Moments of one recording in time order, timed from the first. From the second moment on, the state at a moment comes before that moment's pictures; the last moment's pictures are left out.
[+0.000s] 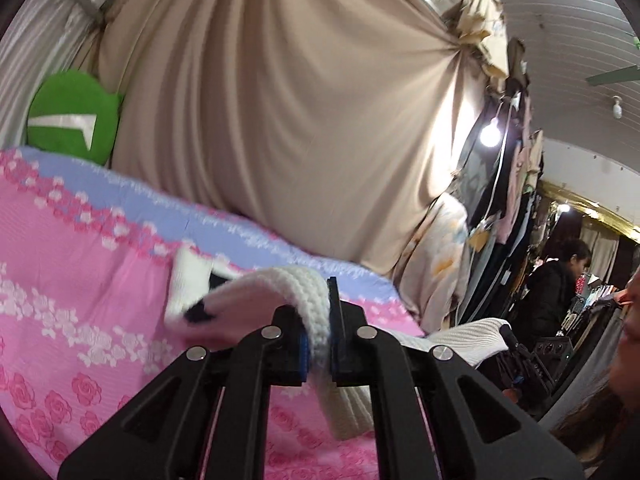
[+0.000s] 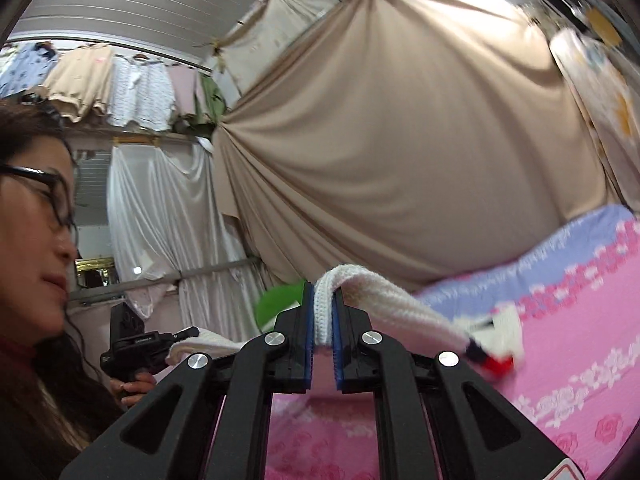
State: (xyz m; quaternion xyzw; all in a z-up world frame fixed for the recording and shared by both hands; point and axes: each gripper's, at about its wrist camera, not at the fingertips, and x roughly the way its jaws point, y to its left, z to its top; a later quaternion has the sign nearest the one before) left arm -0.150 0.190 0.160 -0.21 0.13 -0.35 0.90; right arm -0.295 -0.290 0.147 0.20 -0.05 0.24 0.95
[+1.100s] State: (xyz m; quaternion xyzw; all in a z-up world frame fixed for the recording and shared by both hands) left arm 0.135 0.090 0.037 -0.17 0.35 -0.16 0.91; right arm -0.004 -0.368 0.047 0.35 0.20 0.04 0.91
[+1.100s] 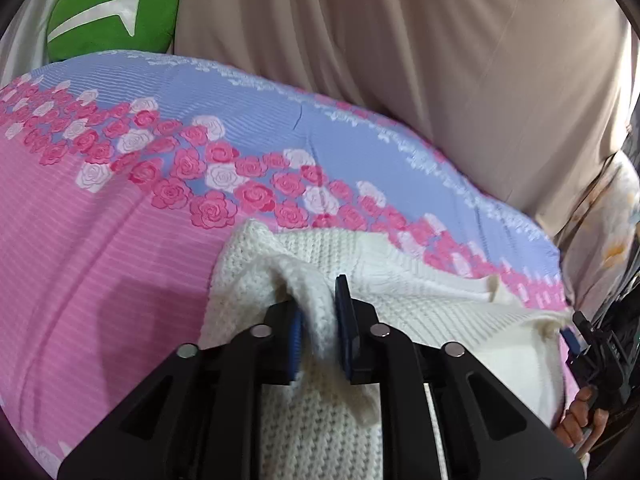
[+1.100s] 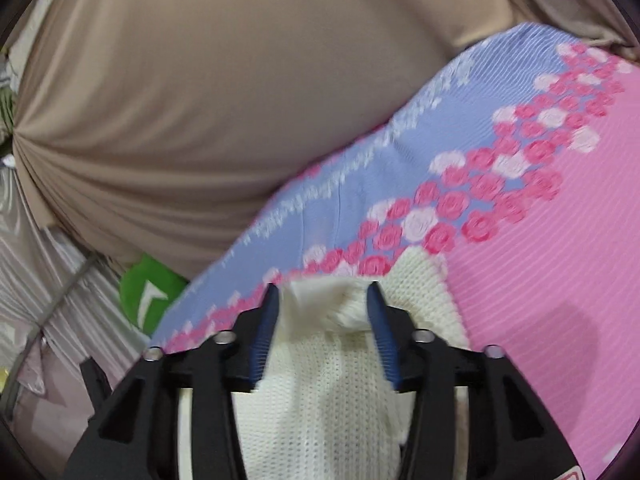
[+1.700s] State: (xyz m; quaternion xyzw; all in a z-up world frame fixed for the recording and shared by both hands) left arm 0.015 0.029 0.027 -0.03 0.40 -0.21 0.89; right arm -0.066 -0.174 0.021 0.12 0.38 0.15 0.91
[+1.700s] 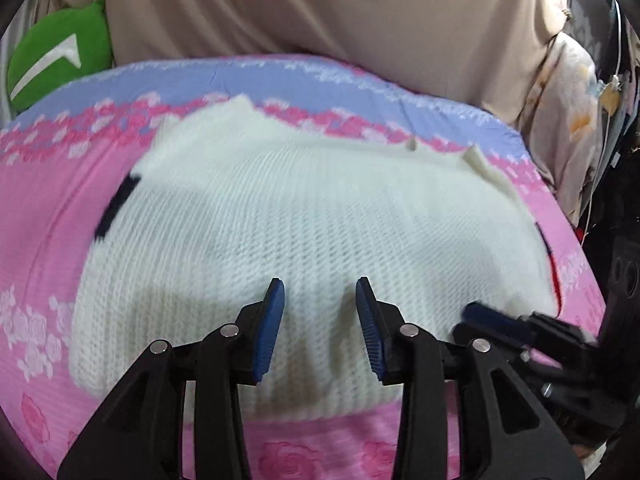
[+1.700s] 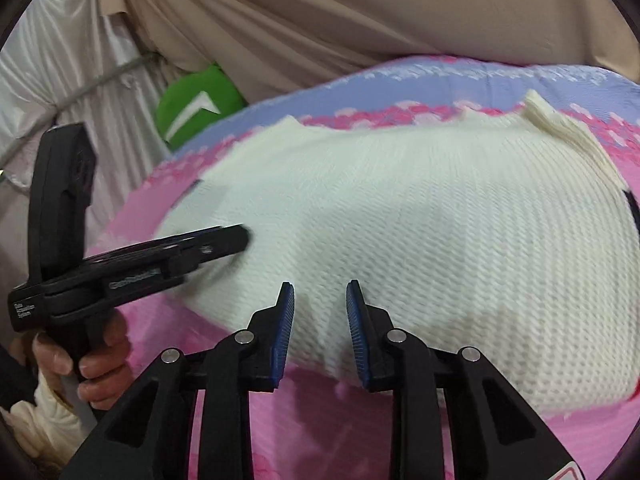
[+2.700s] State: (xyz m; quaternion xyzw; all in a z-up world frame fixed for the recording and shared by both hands) left arm 0.171 0.068 0.047 -0.09 0.42 -0.13 0.90; right arm 0.050 -0.323 0.047 0.14 0.38 -0.05 0.91
